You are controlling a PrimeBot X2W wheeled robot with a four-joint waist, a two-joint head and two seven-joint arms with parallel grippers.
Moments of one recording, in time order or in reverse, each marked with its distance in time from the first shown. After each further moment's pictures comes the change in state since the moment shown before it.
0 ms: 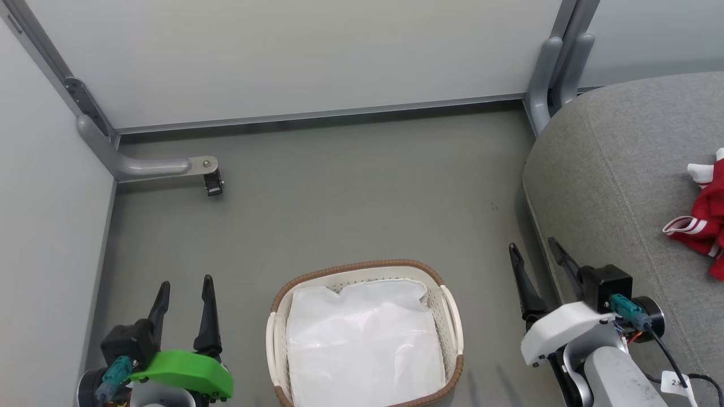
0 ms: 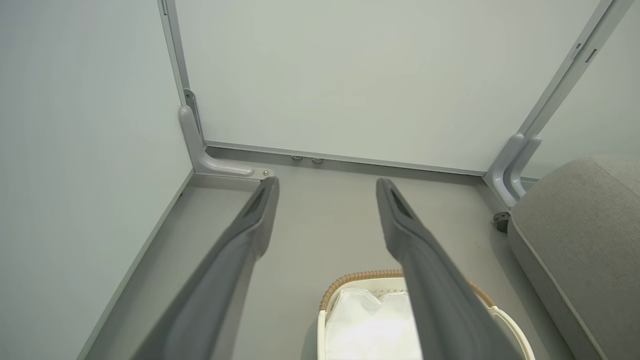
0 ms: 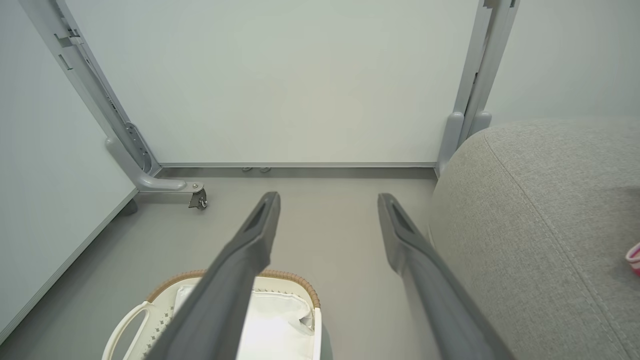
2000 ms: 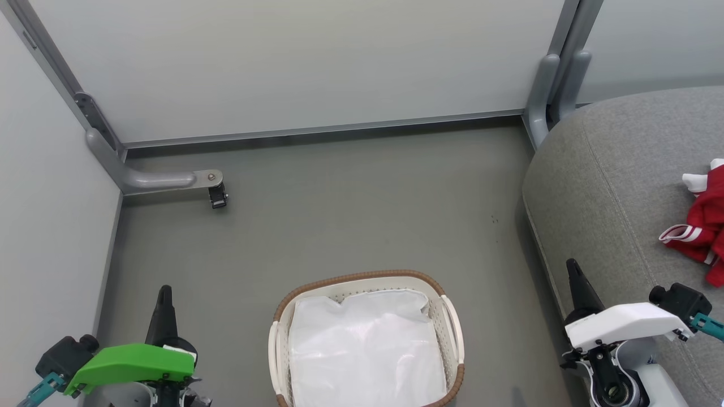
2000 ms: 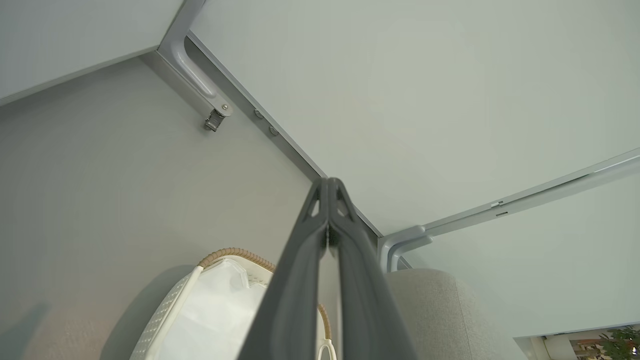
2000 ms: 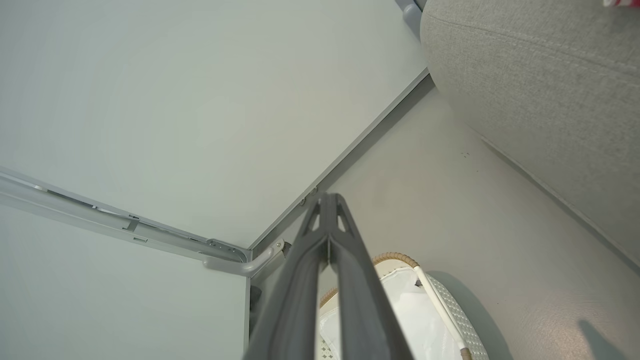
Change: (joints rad) left arm 0.014 -0.006 0.059 -0.058 -0.734 0.000 0.202; right arm 0.076 0.005 -0.106 -0.081 0.768 0.000 0.203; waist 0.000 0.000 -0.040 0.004
